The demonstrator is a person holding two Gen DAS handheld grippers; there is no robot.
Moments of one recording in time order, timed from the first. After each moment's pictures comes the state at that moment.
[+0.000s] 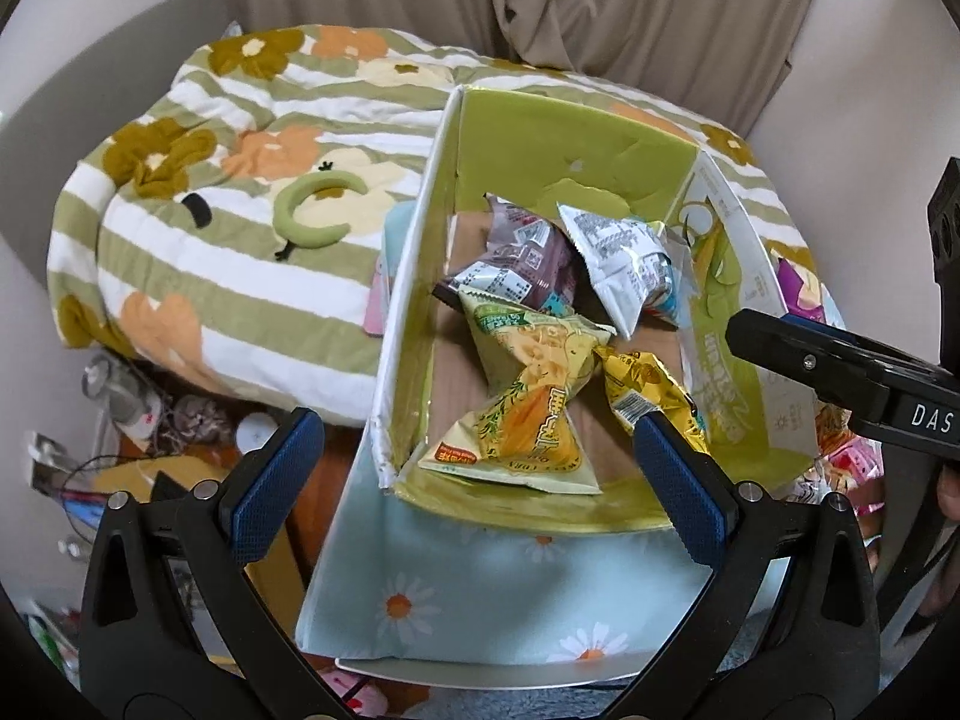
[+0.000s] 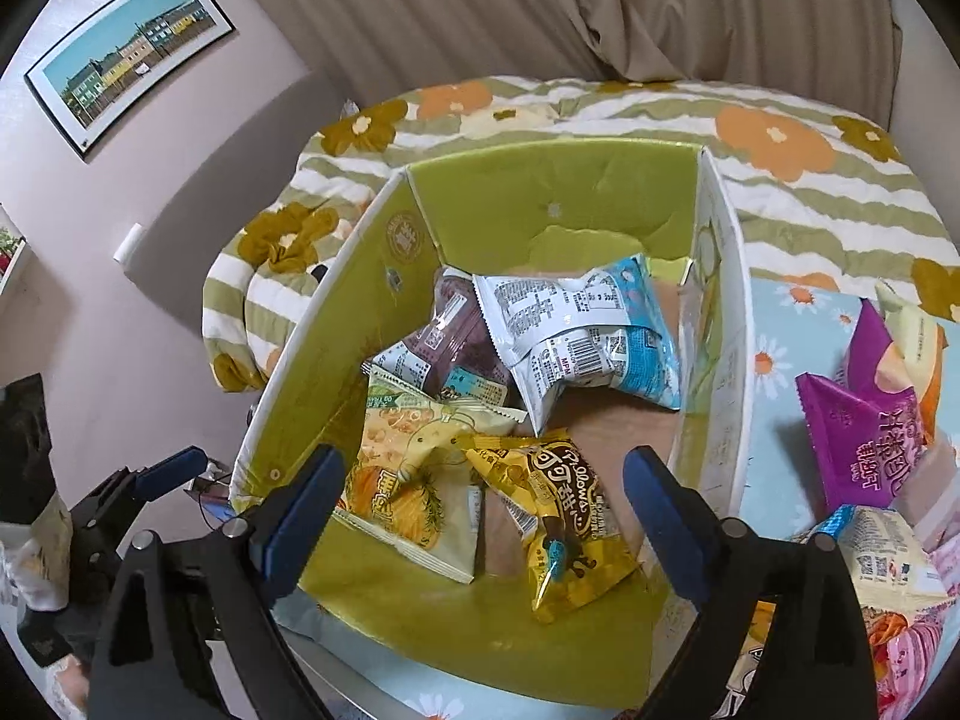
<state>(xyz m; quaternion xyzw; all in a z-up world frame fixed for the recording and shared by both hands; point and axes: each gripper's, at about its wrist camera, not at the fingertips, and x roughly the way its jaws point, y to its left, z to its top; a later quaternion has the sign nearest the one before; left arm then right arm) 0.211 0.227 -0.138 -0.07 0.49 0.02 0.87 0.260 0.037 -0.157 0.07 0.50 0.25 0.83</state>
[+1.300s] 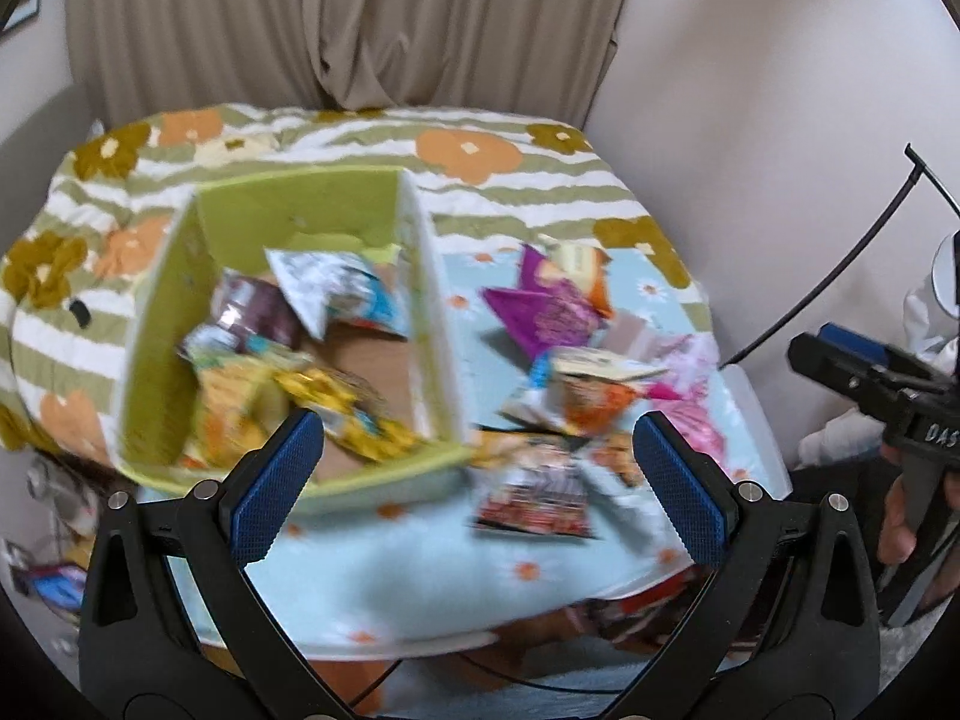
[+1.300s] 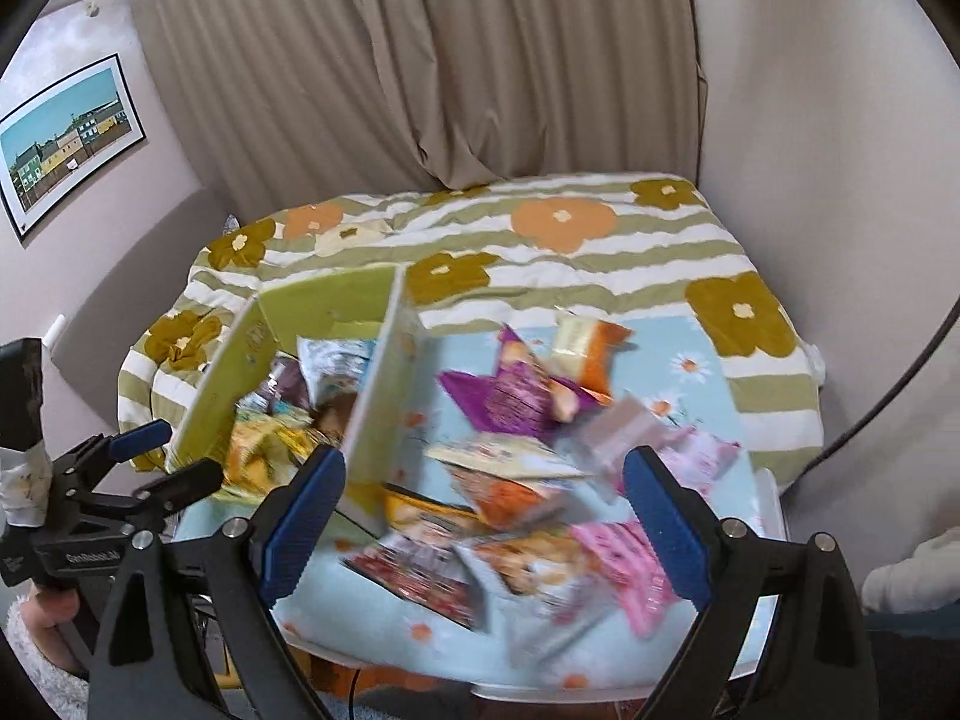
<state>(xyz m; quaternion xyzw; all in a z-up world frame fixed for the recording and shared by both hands) 0.163 0.031 -0.078 -0.03 0.44 -0.13 0.89 0.142 -0.181 -0.072 0.08 0.42 0.09 0.90</state>
